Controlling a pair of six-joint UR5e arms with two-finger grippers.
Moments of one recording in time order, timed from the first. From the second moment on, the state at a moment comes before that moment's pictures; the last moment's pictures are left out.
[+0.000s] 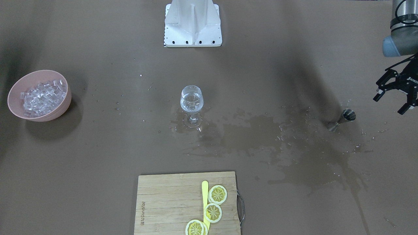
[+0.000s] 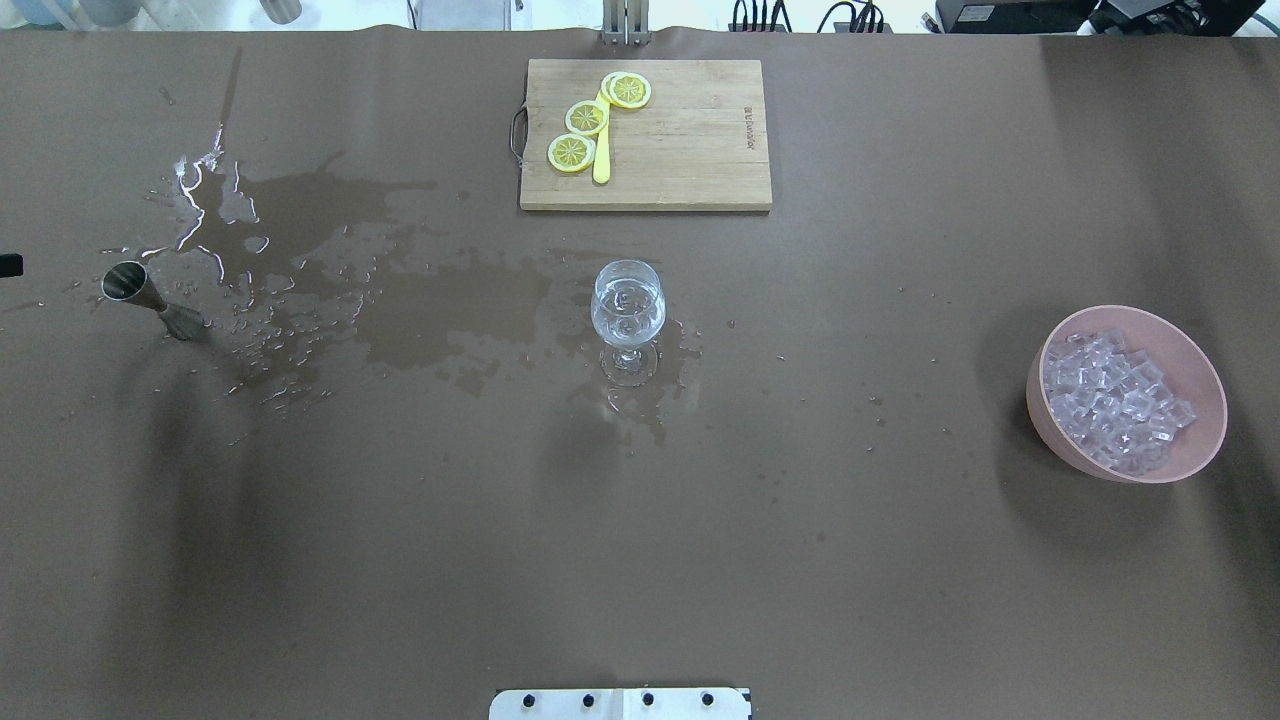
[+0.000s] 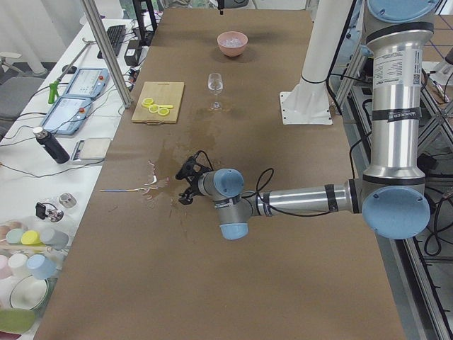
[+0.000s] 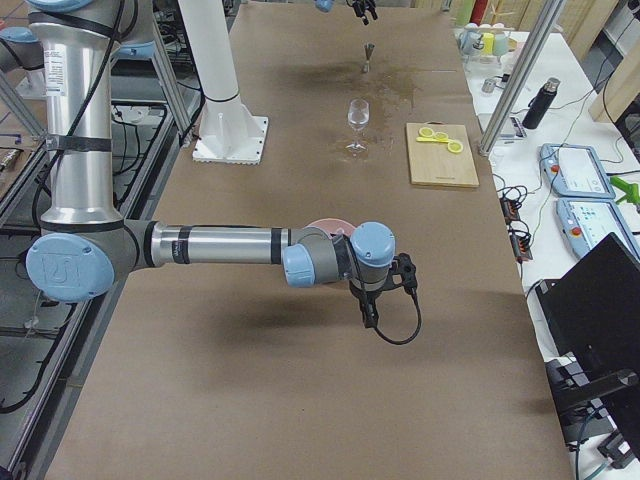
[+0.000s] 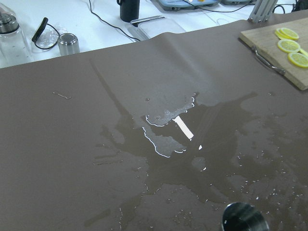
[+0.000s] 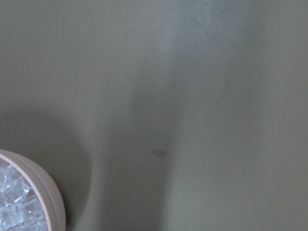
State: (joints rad) left arm -1.20 -1.49 -1.42 -3.12 -2.15 -0.65; right arm 1.46 -1.61 1.62 -1.38 2.43 0.02
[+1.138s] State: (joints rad) left arm -0.89 -1.48 -1.40 -3.18 -1.78 -0.64; right arm 1.46 -1.63 1.62 -1.38 2.45 0.01
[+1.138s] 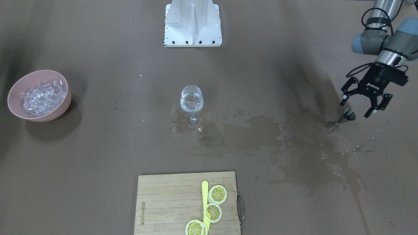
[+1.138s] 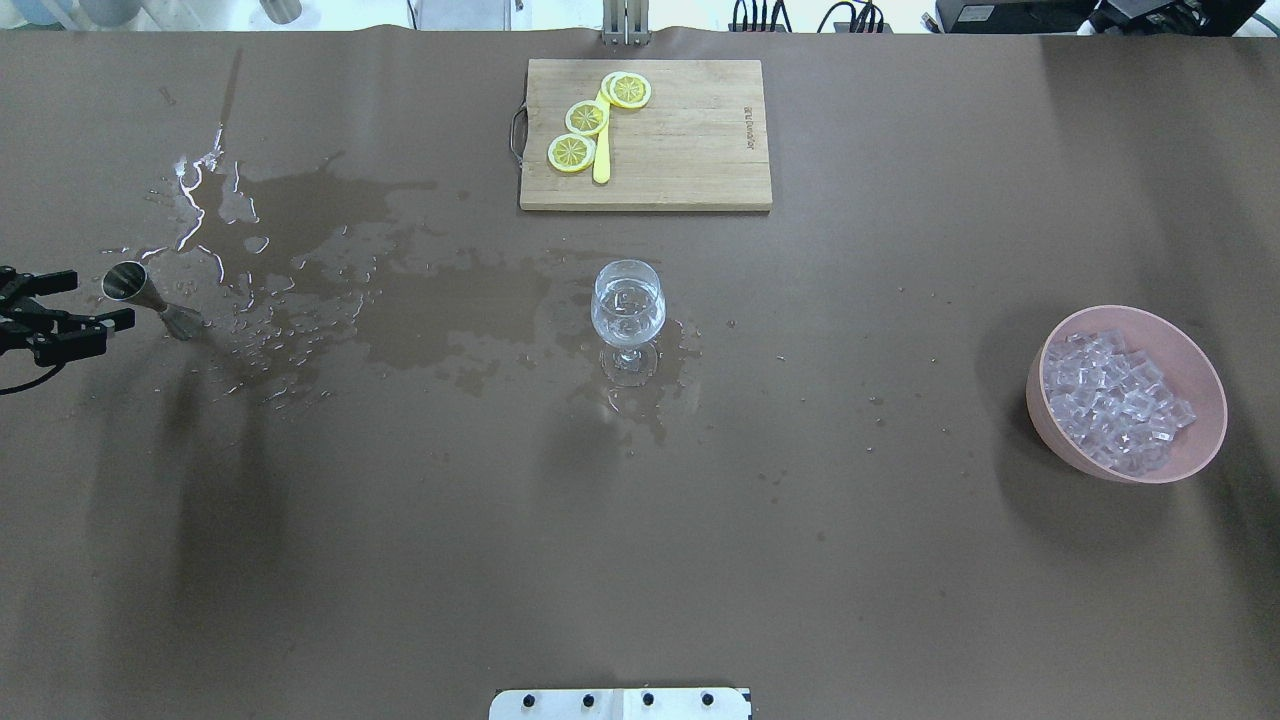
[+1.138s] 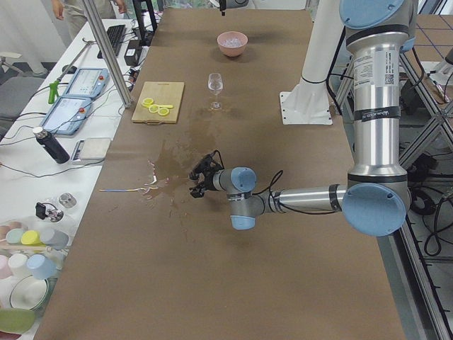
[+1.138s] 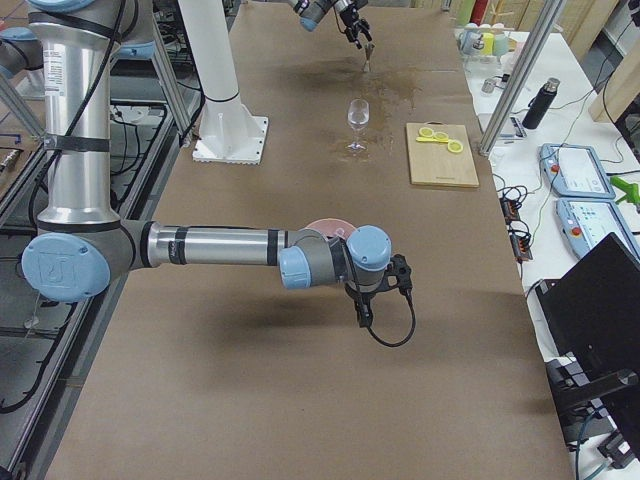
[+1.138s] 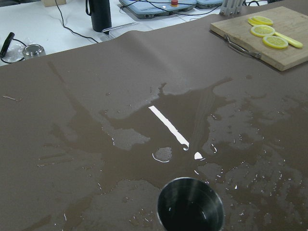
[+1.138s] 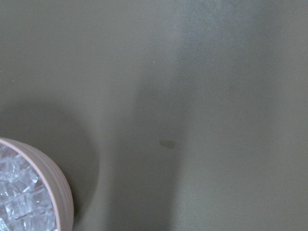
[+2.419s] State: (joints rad) left arm -0.84 -1.56 -1.31 -3.18 -1.71 -0.67; right arm 1.46 -1.62 1.63 -1.38 2.45 0.02
